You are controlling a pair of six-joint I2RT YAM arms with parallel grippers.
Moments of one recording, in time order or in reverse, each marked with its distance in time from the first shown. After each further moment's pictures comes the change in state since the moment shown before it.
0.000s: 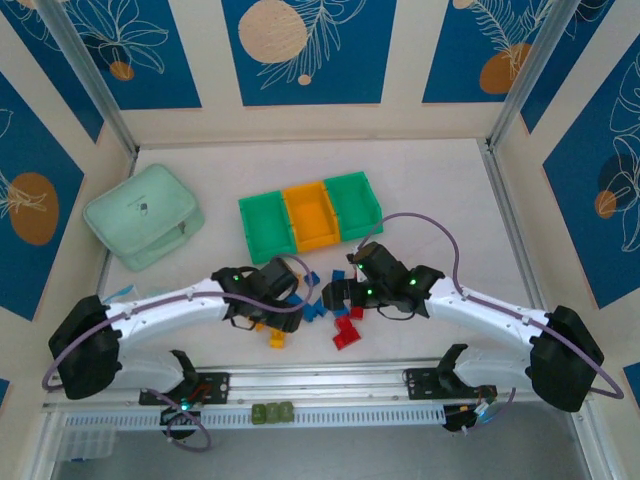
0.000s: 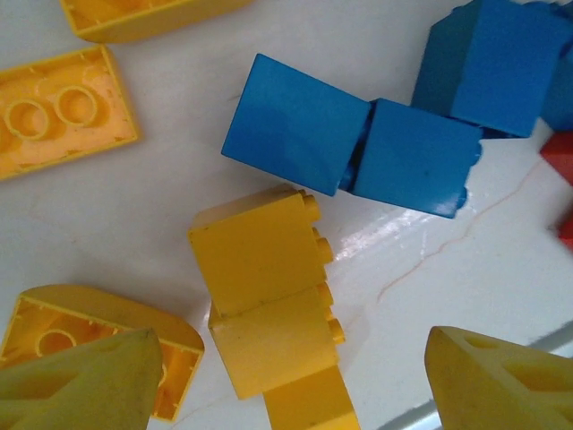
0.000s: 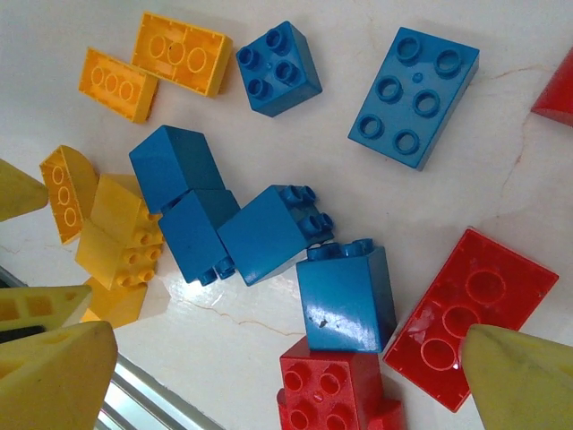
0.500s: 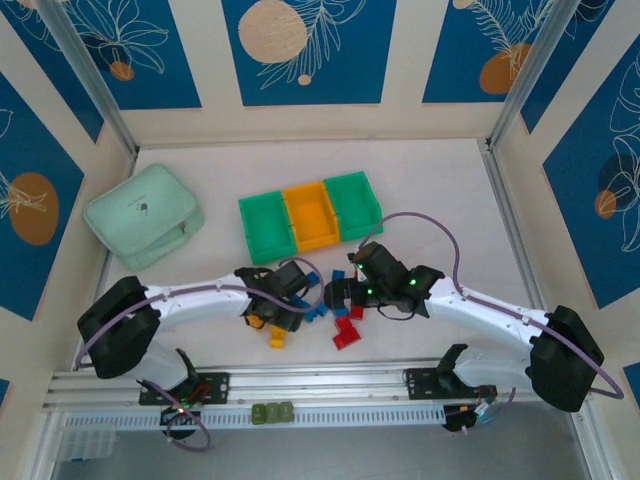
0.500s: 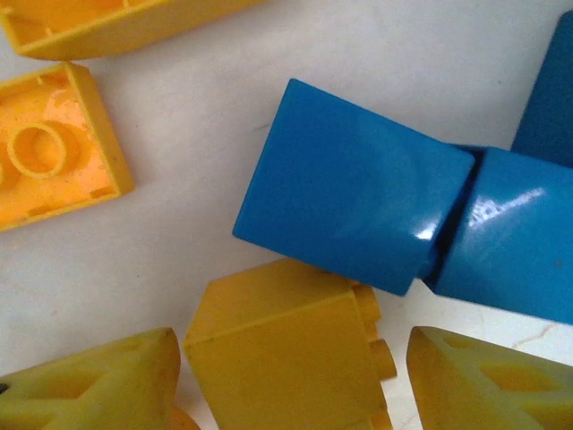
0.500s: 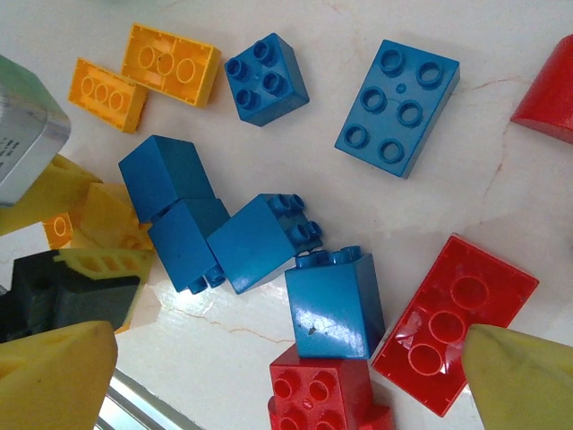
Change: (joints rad) left arm 0.000 0.170 0.001 0.093 -0.061 0.011; right arm 0.000 0.000 0.000 0.000 0.026 0.000
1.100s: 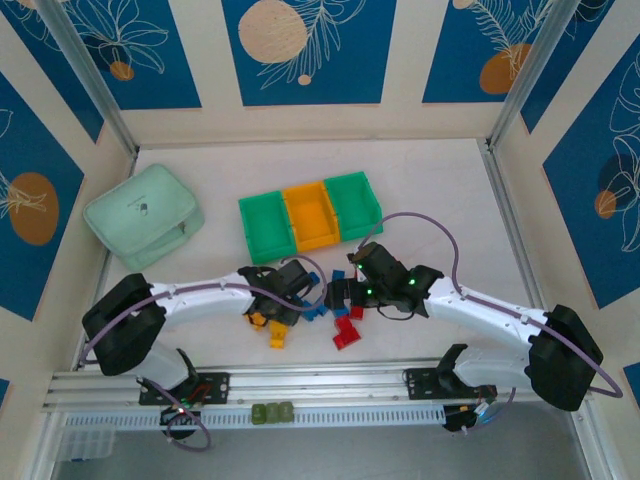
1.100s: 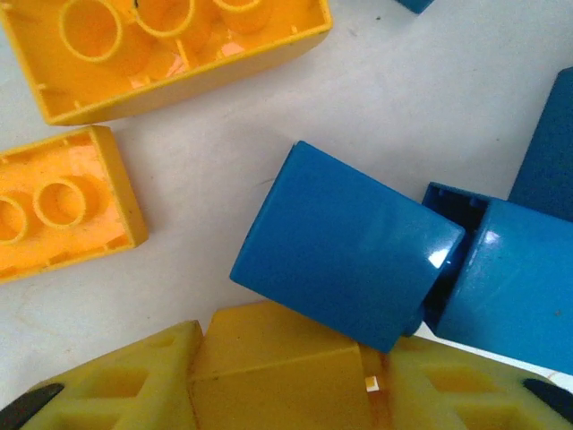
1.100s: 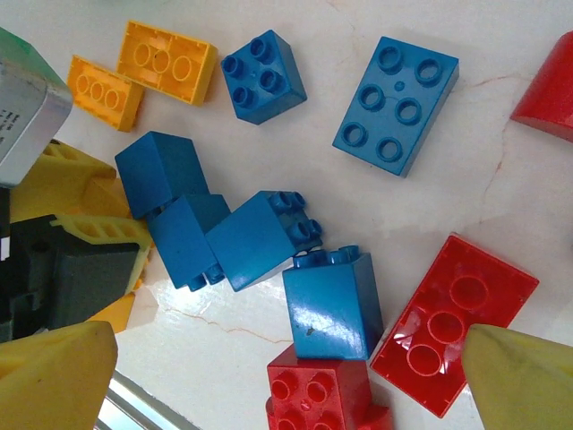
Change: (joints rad) left arm 0.000 0.014 0.014 0.029 -0.047 0.000; right arm 0.000 0.007 0.000 0.000 0.000 -0.001
